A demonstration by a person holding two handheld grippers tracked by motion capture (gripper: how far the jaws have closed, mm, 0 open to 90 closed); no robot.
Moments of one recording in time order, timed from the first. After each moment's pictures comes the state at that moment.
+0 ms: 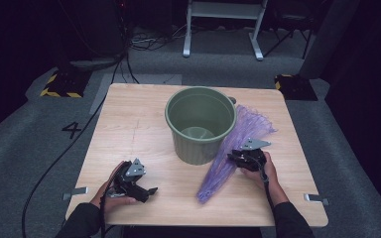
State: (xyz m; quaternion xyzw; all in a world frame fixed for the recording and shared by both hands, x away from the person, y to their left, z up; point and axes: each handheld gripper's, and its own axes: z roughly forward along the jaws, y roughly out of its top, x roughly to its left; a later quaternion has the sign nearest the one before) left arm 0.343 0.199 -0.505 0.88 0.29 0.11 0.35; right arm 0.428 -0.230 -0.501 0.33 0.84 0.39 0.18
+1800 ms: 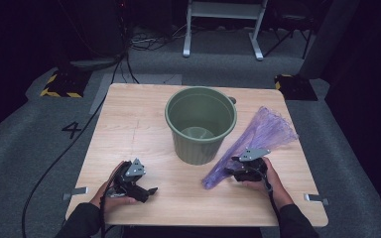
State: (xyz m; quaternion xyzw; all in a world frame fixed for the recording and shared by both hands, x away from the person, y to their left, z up) left arm 0.343 0.200 -0.505 0.88 0.29 0.11 0.36; right arm 0.400 -0.226 -0.499 0.26 0.88 0.38 0.15
